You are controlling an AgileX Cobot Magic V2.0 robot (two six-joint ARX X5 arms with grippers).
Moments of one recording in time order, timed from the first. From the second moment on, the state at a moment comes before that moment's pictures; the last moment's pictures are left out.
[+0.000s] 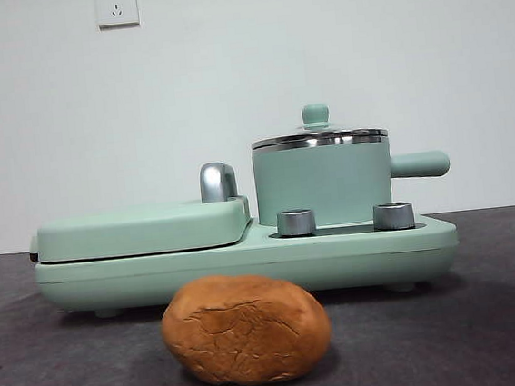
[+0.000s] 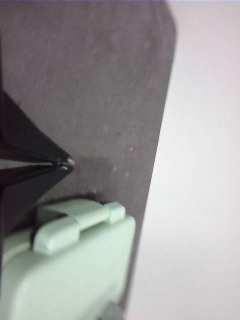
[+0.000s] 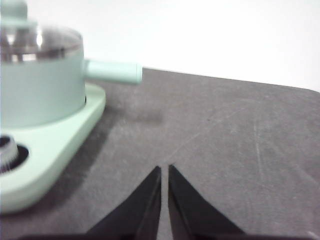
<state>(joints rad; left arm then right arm) -0.02 0.00 0.03 -0.06 0.00 -0.27 0.06 0.00 0.02 -0.08 -0.03 -0.04</state>
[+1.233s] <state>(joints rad) -0.03 0.62 0.80 -0.40 0.44 -0.05 0.08 0.66 0.77 -0.36 -0.52 -0.01</state>
